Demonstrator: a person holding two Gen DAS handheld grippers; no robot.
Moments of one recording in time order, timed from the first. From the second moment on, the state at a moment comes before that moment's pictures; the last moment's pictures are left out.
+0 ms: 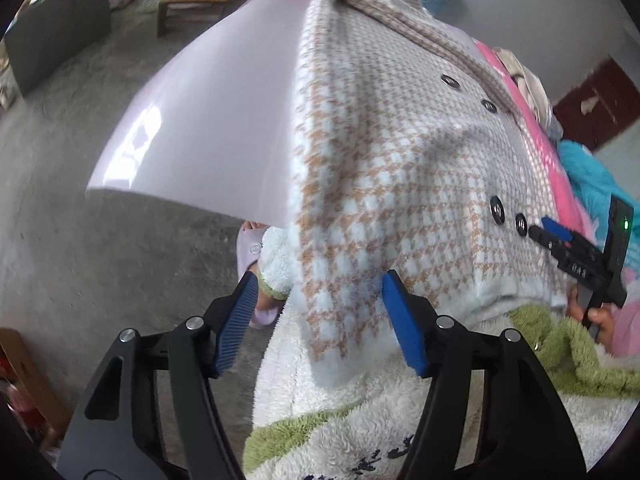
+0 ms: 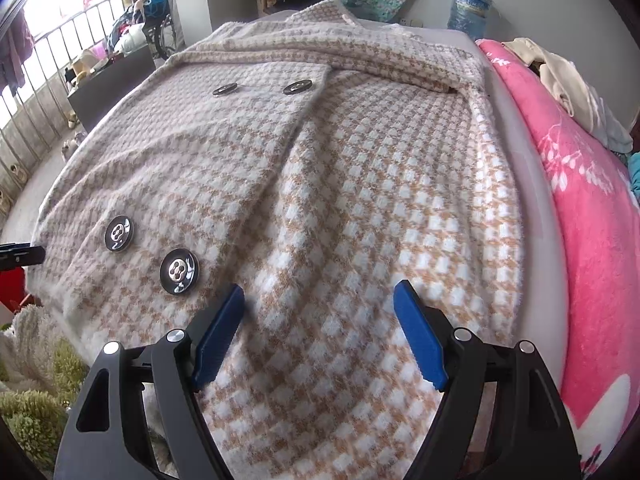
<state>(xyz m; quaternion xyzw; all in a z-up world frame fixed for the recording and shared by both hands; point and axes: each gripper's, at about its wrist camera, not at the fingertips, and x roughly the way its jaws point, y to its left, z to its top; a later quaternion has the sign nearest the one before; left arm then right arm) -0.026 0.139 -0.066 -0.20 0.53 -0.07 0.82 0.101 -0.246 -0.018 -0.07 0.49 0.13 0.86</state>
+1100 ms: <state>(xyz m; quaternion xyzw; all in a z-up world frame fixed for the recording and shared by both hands) -0.032 0.122 -0.044 -0.17 0.50 -0.16 0.83 0.007 -0.333 -0.012 0.19 0.54 0.08 0.81</state>
